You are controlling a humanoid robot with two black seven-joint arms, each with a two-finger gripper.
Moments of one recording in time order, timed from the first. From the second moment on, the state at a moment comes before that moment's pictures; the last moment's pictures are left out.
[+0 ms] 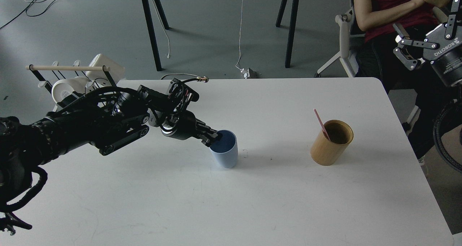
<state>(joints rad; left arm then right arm) -1.10 0.21 0.04 -0.76 1.70 -0.40 -0.49 0.61 -0.94 0.68 1.28 0.05 0.38 0.49</state>
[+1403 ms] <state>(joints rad) -0.97 0.36 -0.30 -0.92 1.07 -0.38 -0.49 0.67 -1.12 0.68 1.32 -0.56 0.33 0.49</state>
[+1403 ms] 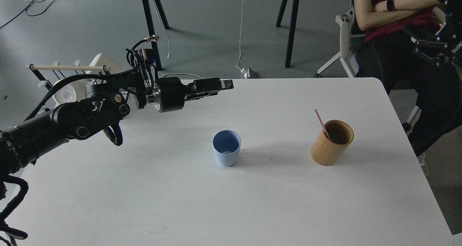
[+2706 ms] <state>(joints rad) -0.80 0.43 -0.70 -1.01 0.79 -0.49 -0.49 0.67 -0.98 0.30 1.35 -1.91 -0.31 0.49</state>
